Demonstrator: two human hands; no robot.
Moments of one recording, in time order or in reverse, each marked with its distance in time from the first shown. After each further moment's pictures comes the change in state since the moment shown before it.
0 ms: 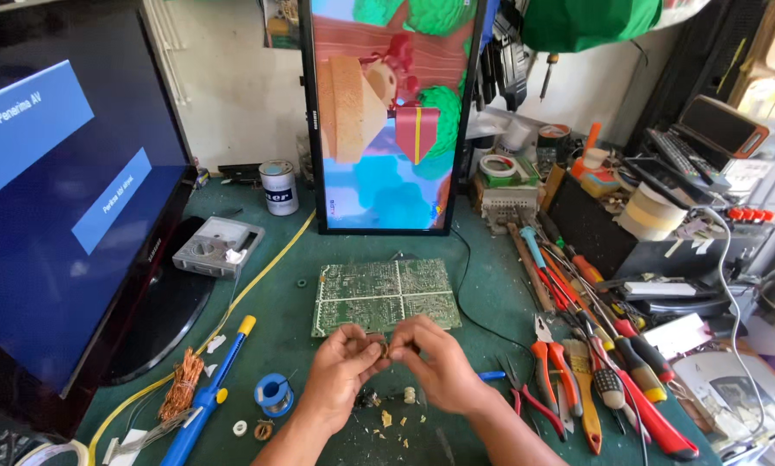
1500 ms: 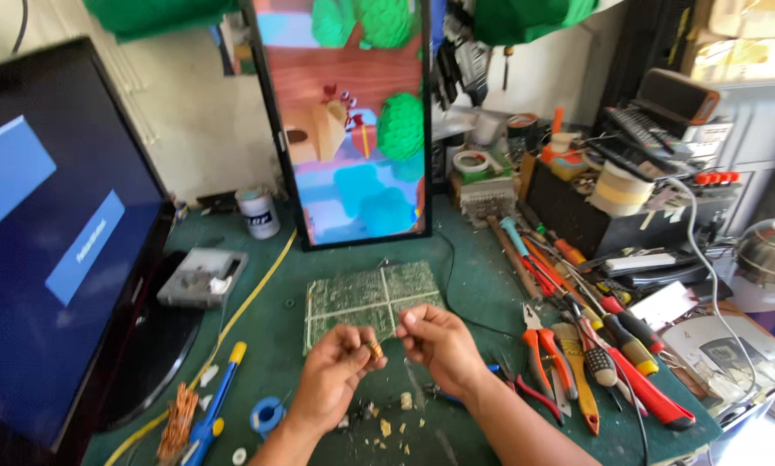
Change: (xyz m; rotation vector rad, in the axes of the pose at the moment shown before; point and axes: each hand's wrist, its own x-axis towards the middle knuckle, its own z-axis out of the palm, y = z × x) left_hand 0.018 0.008 0.000 0.025 -0.368 0.148; right_hand 0.002 0.041 -0.003 0.990 0.462 0.745
